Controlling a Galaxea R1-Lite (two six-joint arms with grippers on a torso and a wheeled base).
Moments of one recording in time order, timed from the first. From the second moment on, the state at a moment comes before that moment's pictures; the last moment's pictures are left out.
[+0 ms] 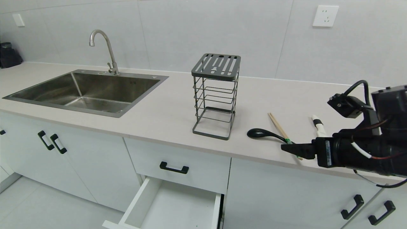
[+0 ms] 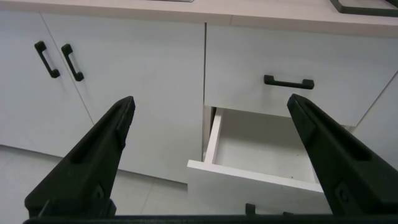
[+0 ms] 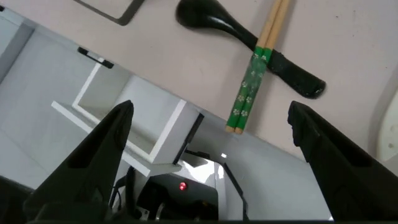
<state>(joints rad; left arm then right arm) 0.00 0.00 0.00 0.00 -0.04 0.00 0.46 1.44 -0.79 -0.01 0.01 0.30</state>
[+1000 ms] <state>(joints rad) 0.00 0.00 0.00 0.00 -0.04 0.00 0.54 1.66 -0.89 0.04 -0.17 0.38</state>
